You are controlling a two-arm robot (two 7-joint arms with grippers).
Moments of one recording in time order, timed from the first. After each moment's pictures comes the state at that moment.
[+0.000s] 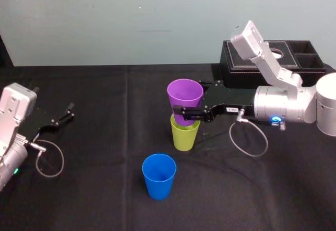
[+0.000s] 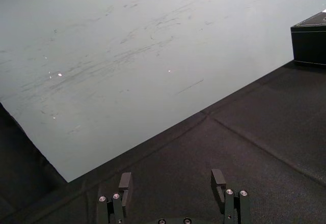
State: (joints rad) left arm -0.20 0.60 0.45 -1.41 -0.25 -0.12 0.03; right arm 0.60 0.60 -0.64 -1.44 0.49 0.26 0.70
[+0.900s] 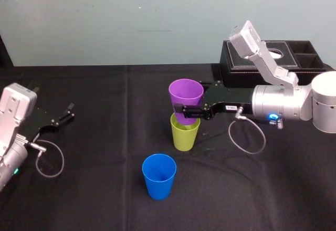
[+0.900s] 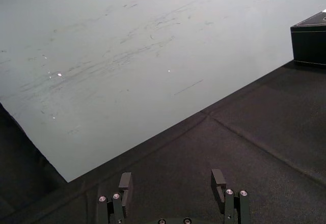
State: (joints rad) left arm -0.20 0.60 0.45 -1.41 -0.25 -0.12 0.03; right arm 0.63 0.57 -0.66 -1.34 0.49 0.25 0.73
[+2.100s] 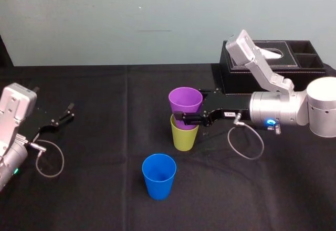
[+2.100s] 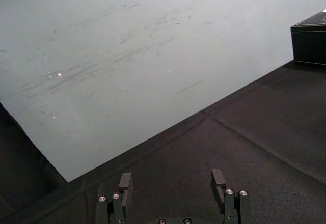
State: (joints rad) left arm -0.20 0.60 0.45 -1.41 -0.25 -0.12 0.03; right arm 0.64 0.55 -0.68 -1.27 0.49 0.24 0.74
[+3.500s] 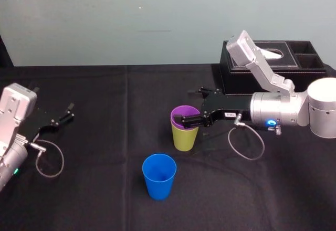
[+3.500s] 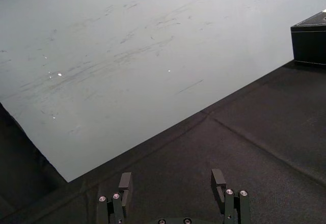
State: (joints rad) left arm -0.20 0.60 0.45 -1.41 -0.25 -0.12 0.03; right arm 0.64 0.55 -0.68 -1.28 0.49 0.24 0.75
